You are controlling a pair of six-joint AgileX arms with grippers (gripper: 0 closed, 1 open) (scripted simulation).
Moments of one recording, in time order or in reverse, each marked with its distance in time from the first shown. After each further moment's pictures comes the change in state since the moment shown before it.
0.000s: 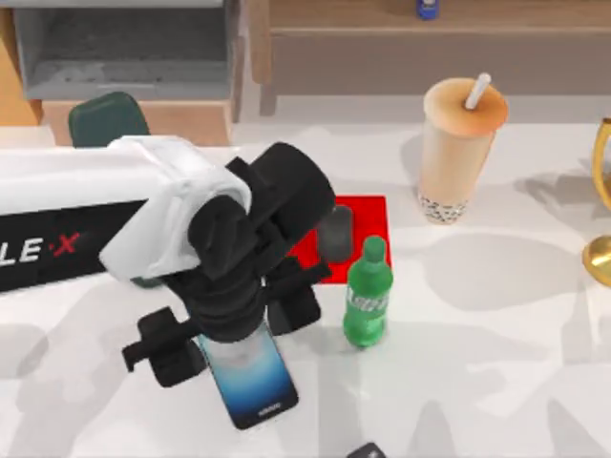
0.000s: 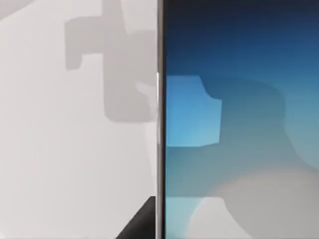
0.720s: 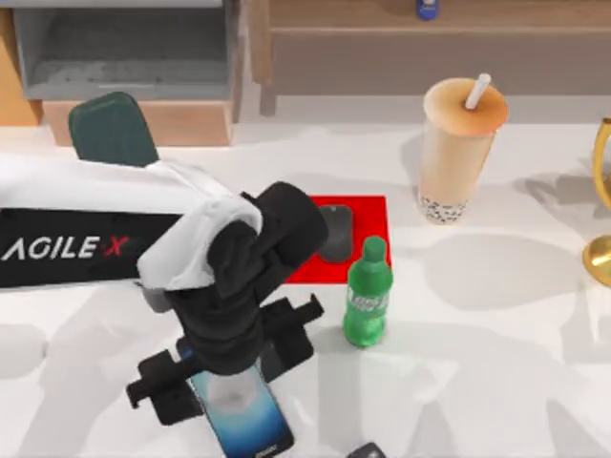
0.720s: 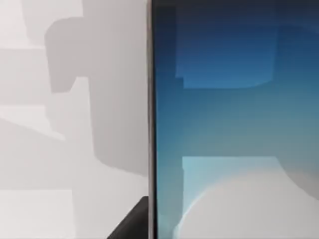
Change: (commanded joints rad) left arm 0.027 0.120 -0.042 0.016 0.112 -0.034; right arm 0.000 0.000 0.000 0.000 0.000 0.000
